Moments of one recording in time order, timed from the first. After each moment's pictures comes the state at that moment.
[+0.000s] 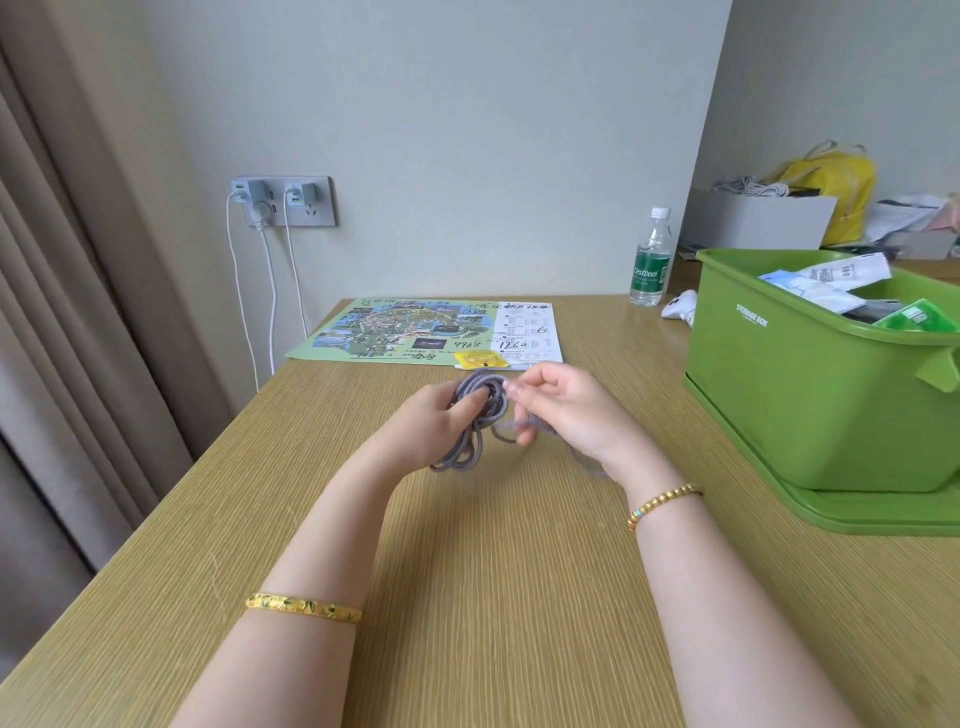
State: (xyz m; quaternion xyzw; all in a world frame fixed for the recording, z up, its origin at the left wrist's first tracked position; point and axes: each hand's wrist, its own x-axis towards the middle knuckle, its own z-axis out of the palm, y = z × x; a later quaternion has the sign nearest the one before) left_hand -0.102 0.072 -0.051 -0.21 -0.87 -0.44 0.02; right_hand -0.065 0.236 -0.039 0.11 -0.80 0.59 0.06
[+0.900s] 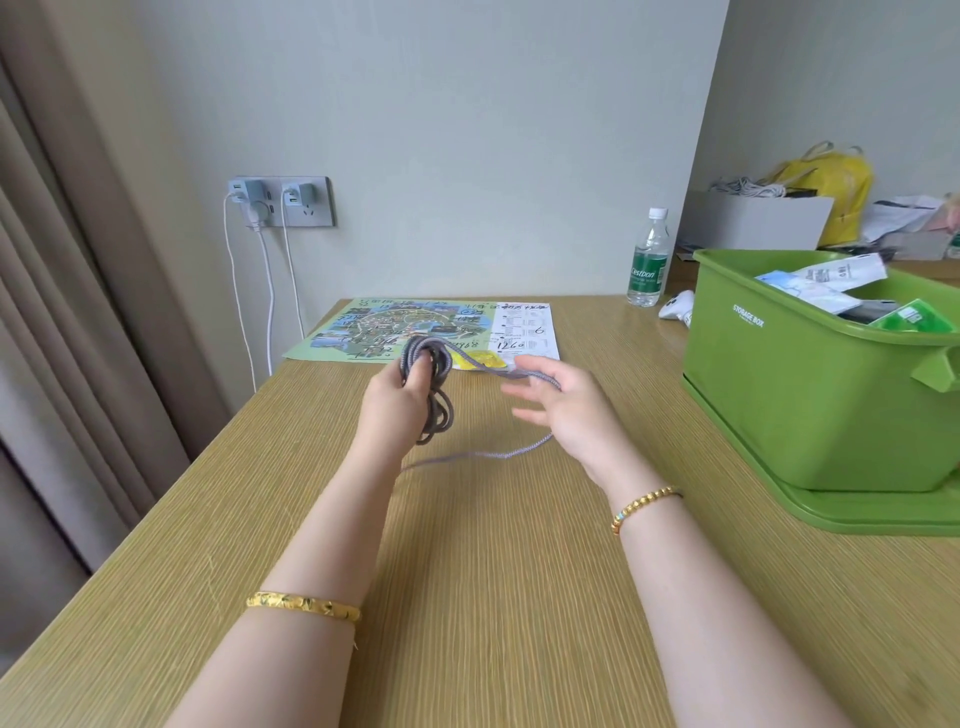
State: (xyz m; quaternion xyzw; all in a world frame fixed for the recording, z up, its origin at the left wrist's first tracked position) left_hand -0.115 0.068 -0.054 -0.02 -0.81 -0.57 0.16; right_hand -0.074 0.229 -0.048 0.03 -0.75 0.65 0.11
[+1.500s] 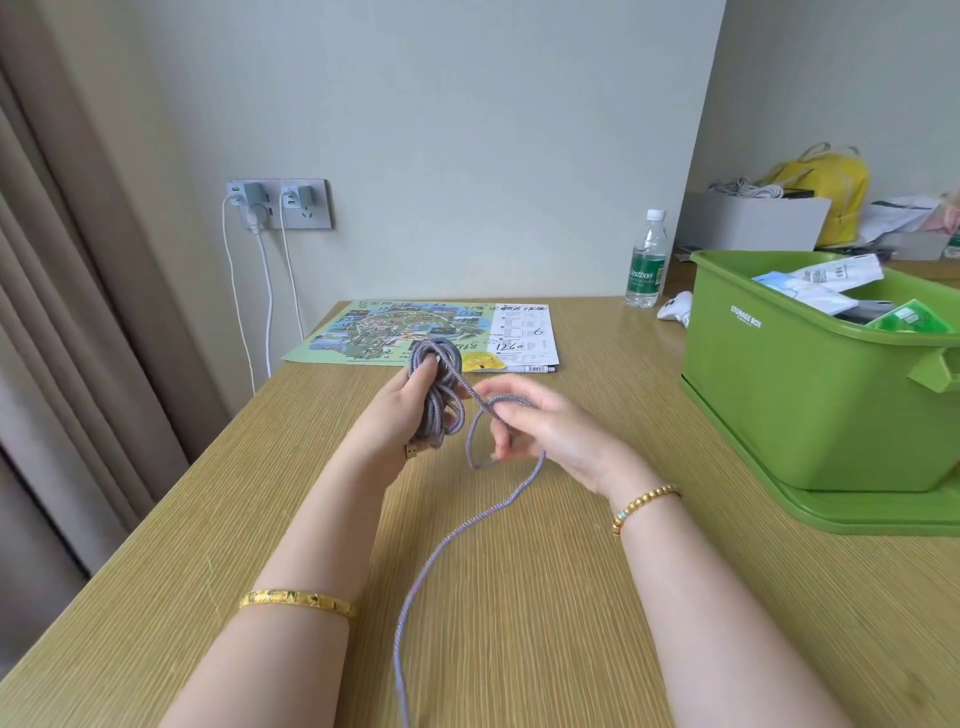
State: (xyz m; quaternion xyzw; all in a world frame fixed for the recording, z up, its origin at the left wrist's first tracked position) left_hand -0.107 0.065 -0.052 -0.05 -0.69 -0.72 -0.04; right_hand -0.064 0.229 -0.051 0.16 -0.77 0.62 -0.05
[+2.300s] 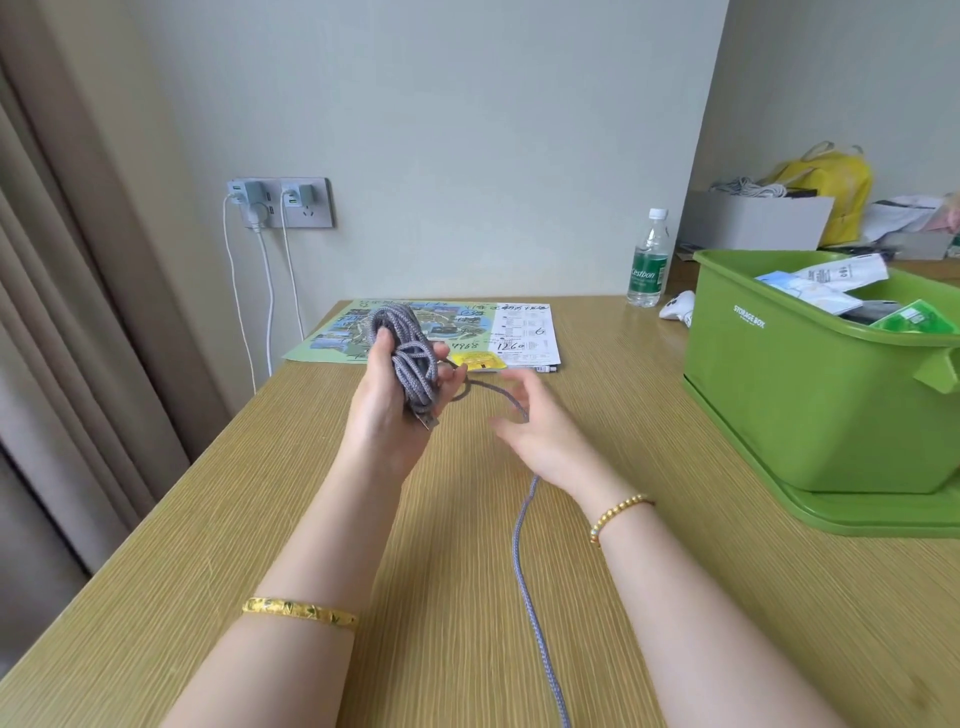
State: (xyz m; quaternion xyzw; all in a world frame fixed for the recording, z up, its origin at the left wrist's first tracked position) left_hand -0.095 0.075 -0.031 -0.08 -0.36 -0.93 -0.02; right_hand -0.081 0.218 -0.067 0.03 -0.86 0.49 0.10
